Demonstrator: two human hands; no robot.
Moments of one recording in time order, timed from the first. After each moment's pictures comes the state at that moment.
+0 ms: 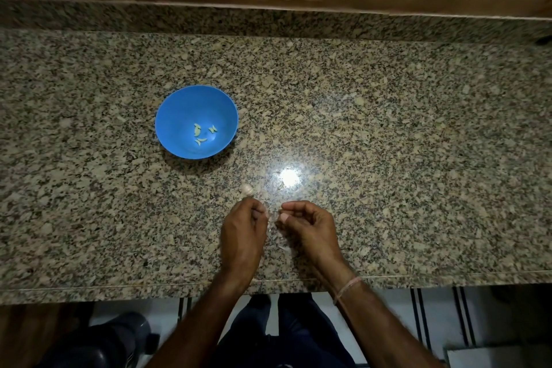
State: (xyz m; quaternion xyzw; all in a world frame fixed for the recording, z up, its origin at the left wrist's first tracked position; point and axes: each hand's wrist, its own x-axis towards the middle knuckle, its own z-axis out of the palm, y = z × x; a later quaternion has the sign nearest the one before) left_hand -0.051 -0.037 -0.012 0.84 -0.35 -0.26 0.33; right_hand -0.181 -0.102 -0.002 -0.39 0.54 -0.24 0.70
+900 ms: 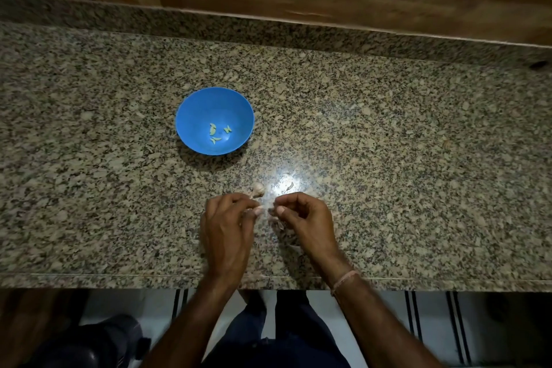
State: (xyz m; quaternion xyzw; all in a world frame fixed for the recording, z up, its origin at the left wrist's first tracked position) left_hand -0.023 -0.003 0.003 0.84 -0.40 -0.12 0.34; right_hand -0.159 -0.100 0.008 -0.58 0.49 -0.23 0.61
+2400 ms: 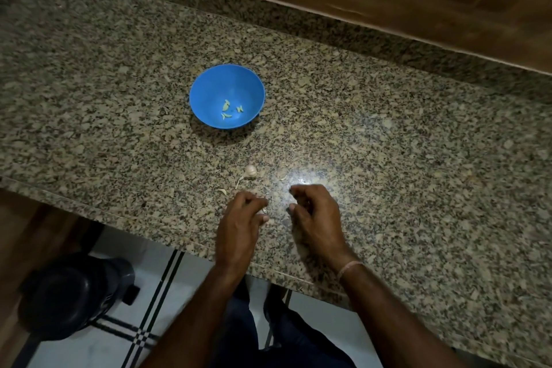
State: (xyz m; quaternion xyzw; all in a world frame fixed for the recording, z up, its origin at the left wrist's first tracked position) left_hand -0.105 -0.020 -0.028 0.85 -0.34 -0.17 0.37; right_hand -0.218 -0.162 -0.020 -0.78 0.37 -0.15 0.48
